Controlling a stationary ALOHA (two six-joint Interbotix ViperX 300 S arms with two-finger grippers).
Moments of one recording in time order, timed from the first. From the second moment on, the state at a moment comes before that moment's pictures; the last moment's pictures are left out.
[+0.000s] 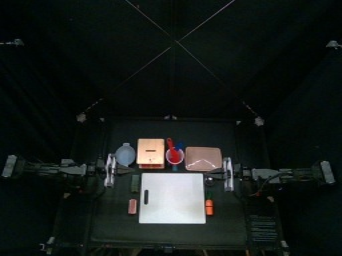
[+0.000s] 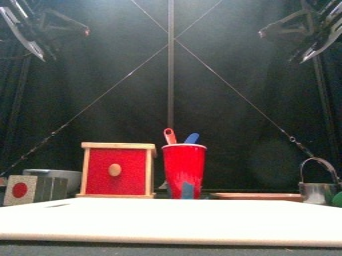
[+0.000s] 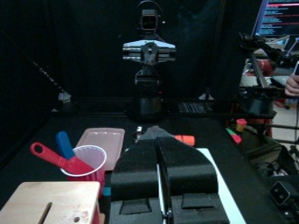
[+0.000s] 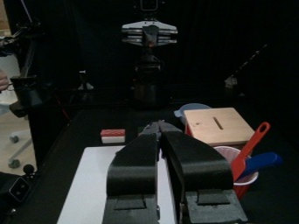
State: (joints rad) left arm 0.00 -0.96 1.18 0.00 -0.29 0.00; right arm 0.00 -0.97 1.17 0.00 -0.29 0.00
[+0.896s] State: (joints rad) left arm -0.01 -0.94 1.25 -0.10 -0.29 -0.01; right arm 0.03 -0.81 1.04 0.31 0.97 1.06
